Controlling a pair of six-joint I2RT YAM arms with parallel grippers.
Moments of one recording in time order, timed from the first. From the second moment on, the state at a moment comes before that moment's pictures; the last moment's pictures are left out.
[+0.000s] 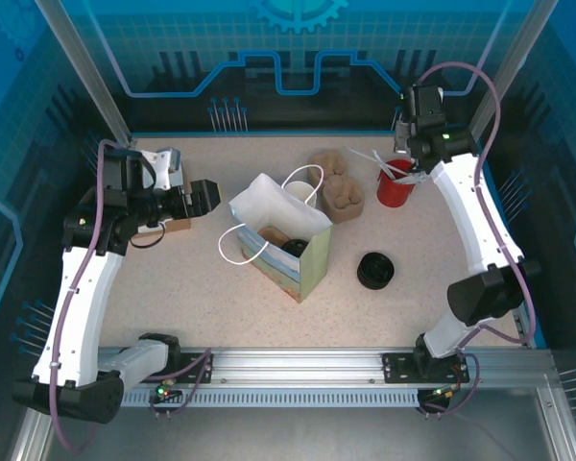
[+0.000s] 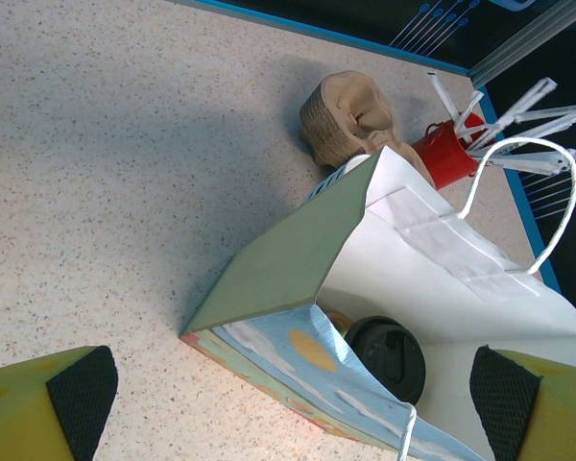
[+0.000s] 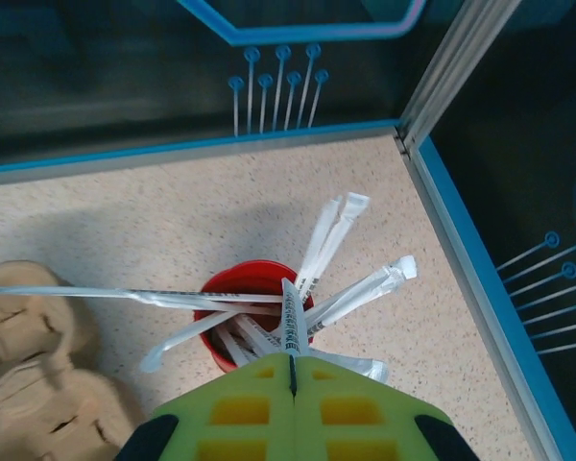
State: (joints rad) left arm -0.06 1.08 1.41 -1.01 0.40 -0.32; right arm 0.24 1.63 1.90 -1.01 0.49 0.24
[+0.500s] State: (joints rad) left arm -0.06 1.07 1.39 -1.01 0.35 -0.35; right arm 0.41 1.30 2.00 -1.09 0.15 0.18
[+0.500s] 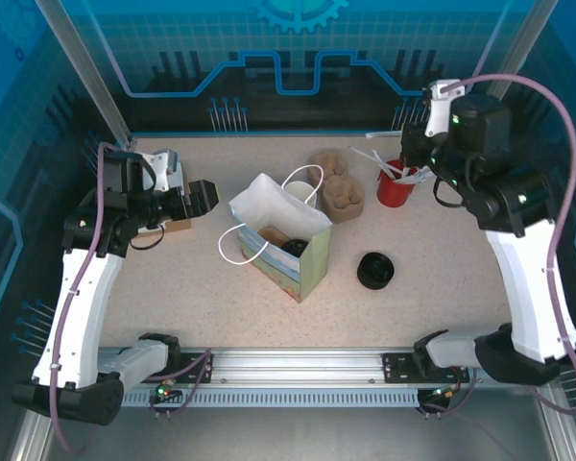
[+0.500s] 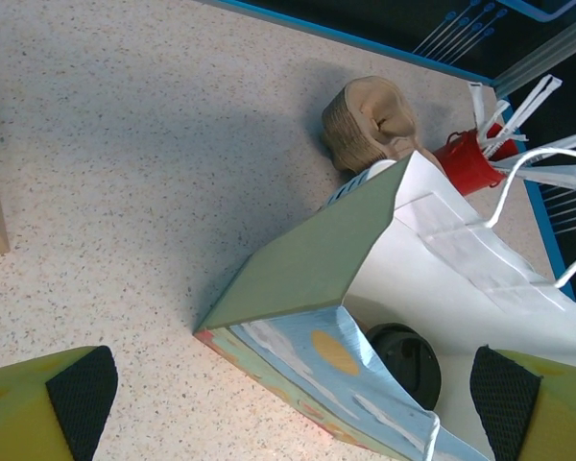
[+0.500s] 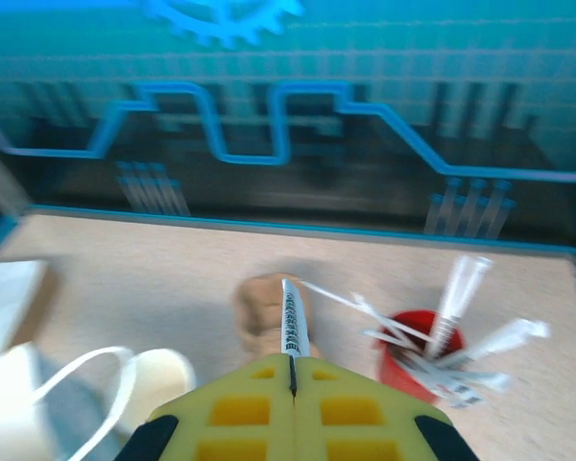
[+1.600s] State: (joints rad) left arm -0.05 1.02 1.38 -1.02 0.24 -0.40; right arm 0.82 1.84 2.15 -1.21 -0.13 0.11
